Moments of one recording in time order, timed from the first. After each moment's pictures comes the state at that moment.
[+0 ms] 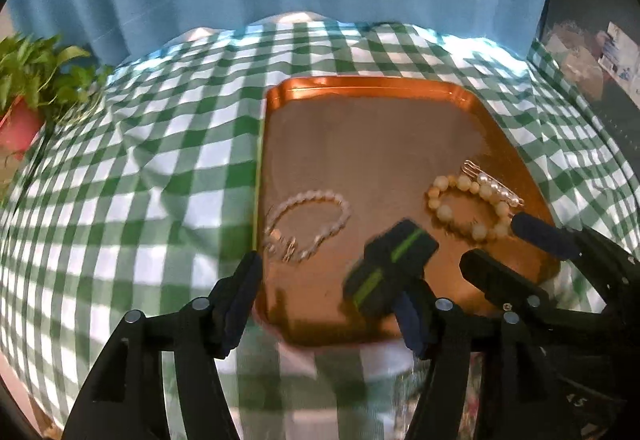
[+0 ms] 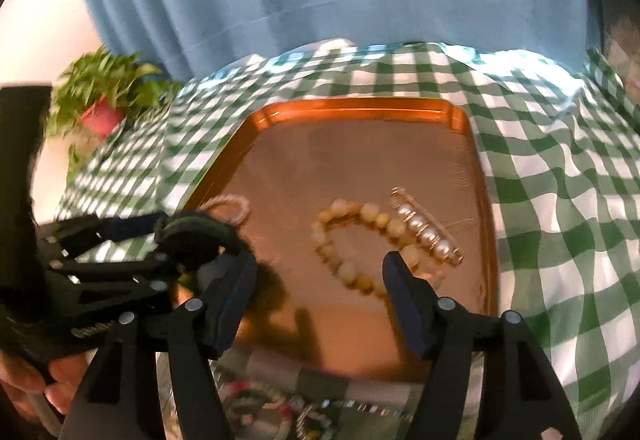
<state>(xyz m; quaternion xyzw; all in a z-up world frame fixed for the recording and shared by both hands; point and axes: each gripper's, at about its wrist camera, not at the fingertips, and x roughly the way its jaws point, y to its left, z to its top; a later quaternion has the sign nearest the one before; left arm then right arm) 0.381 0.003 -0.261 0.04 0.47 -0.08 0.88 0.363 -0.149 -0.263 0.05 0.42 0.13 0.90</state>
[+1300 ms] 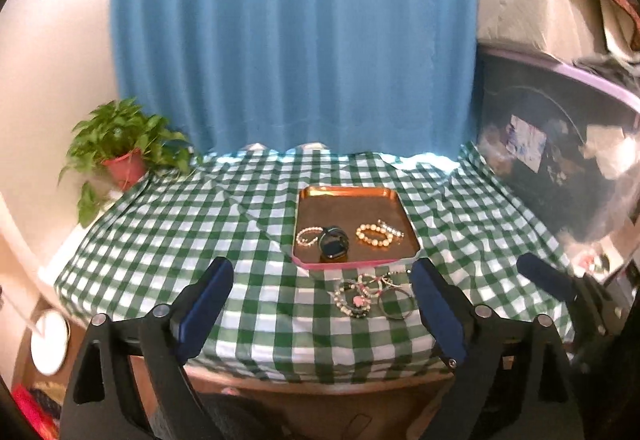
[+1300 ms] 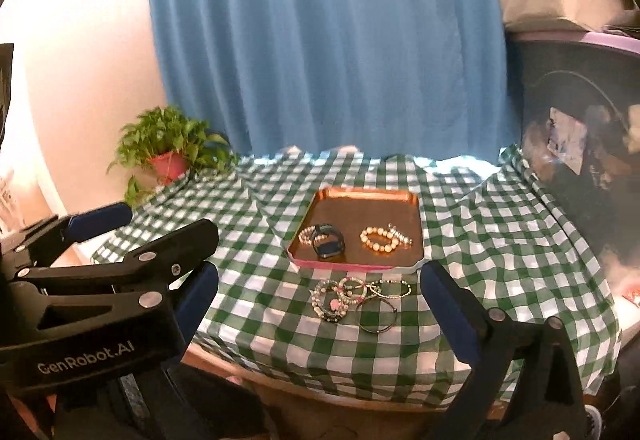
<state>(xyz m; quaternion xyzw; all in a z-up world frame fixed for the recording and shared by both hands) 0.078 0.016 -0.048 0.01 0.30 -0.04 0.95 0.086 -0.114 -0.073 0.04 0.27 0.09 0.96</state>
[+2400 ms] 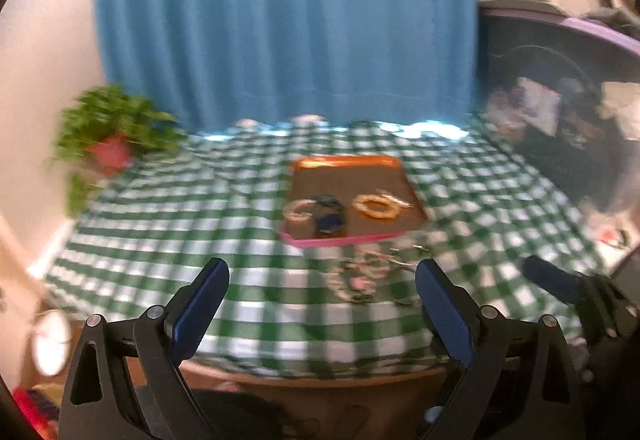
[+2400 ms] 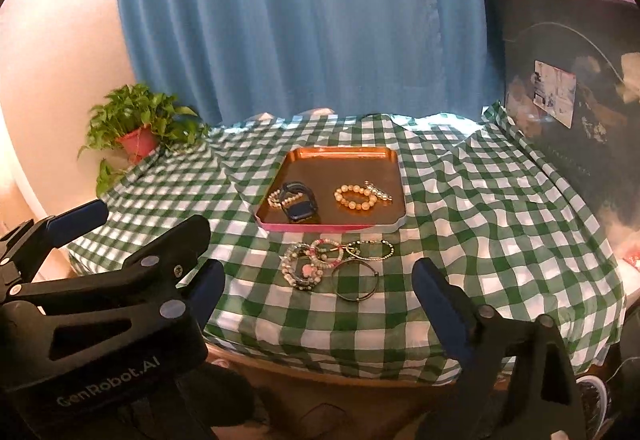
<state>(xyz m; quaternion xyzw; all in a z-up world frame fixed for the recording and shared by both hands) 0.119 -0.007 -0.125 0.02 0.32 -0.08 0.94 0.108 -0.124 -0.131 0.04 0.33 0.05 0.94</state>
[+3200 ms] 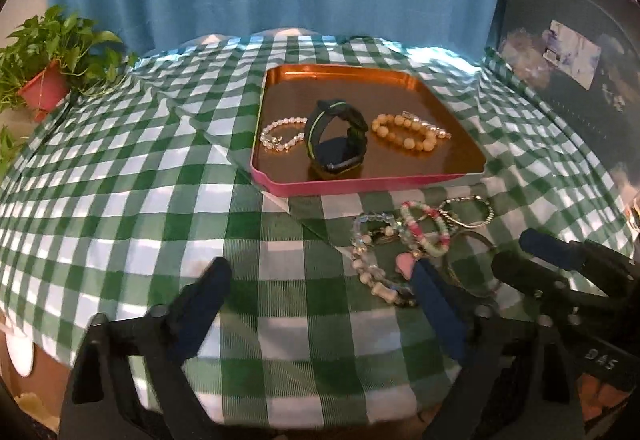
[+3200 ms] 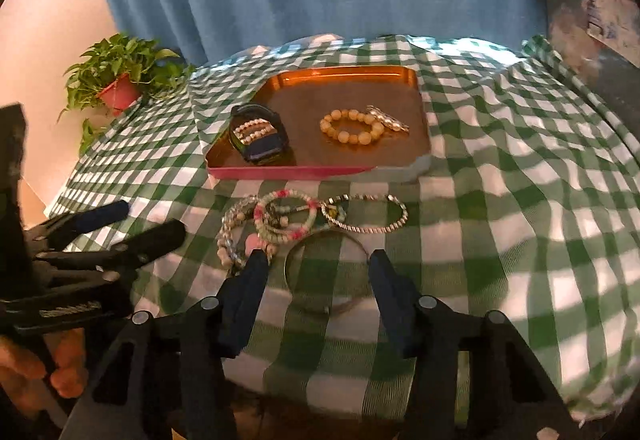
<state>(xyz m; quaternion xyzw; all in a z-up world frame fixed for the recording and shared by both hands) 0.244 0.017 -0.262 0.01 0.43 -0.10 0.90 0.211 -0.159 -0.247 0.06 0.41 0.11 0.90</state>
